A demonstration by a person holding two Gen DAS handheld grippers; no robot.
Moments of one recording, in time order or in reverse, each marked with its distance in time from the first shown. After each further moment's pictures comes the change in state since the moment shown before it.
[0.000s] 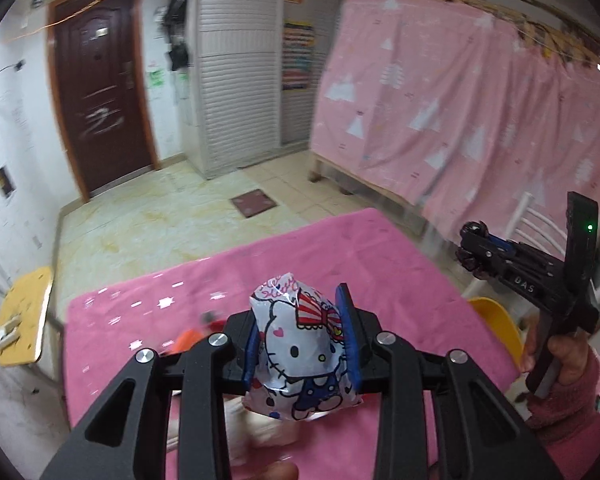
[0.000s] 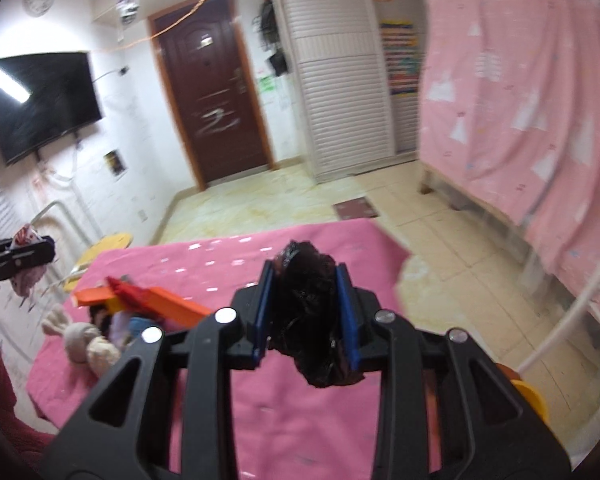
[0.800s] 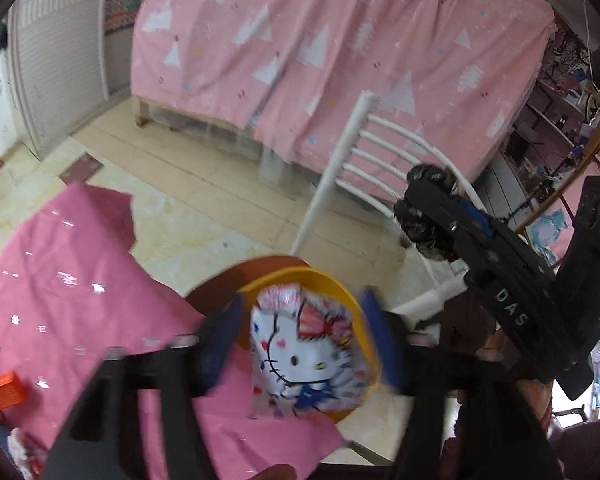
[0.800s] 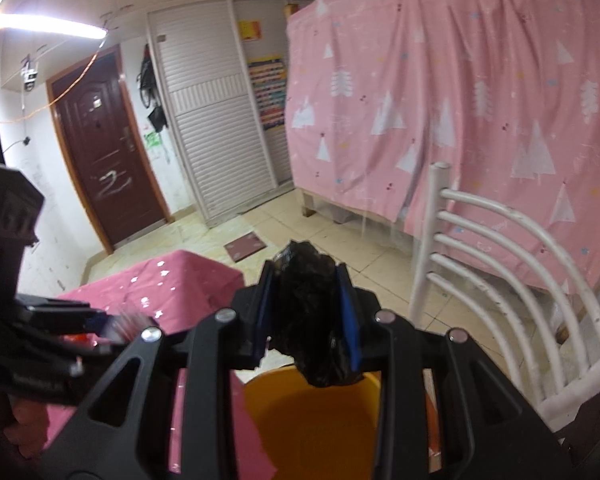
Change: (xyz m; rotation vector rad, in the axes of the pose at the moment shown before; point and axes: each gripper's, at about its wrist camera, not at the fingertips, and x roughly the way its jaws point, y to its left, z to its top) left arm 0.144 -0.277 0.009 0.194 0.300 -0.477; right arm -0.116 -0.166 -0.037 0.201 -0.142 -0.332
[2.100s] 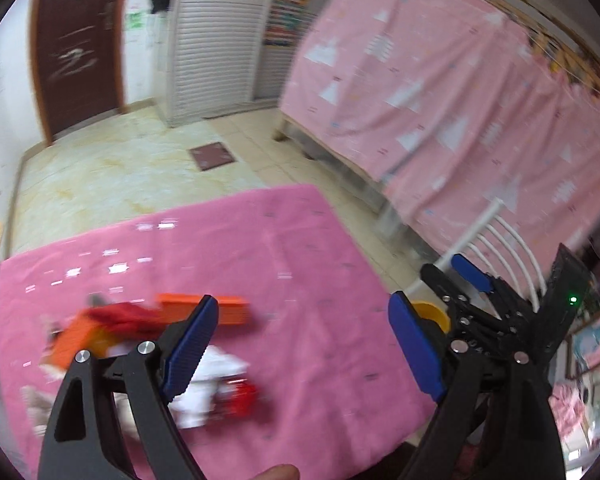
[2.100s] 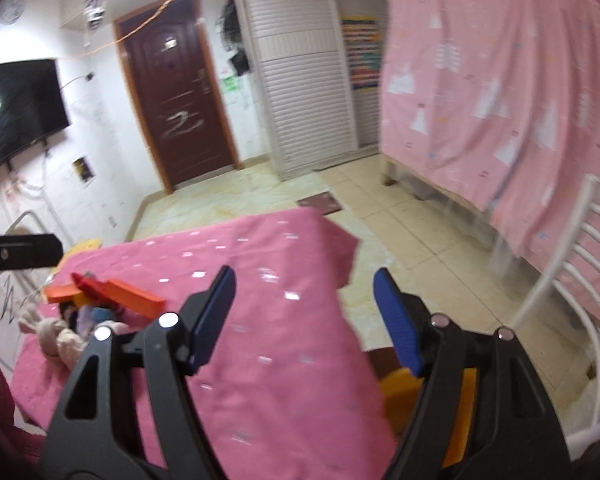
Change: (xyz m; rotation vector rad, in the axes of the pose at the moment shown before) left arm -0.188 0.160 -0.071 -0.372 -0.207 0.323; right arm 0.059 0.175 -0.015 -0.192 0.166 0.259
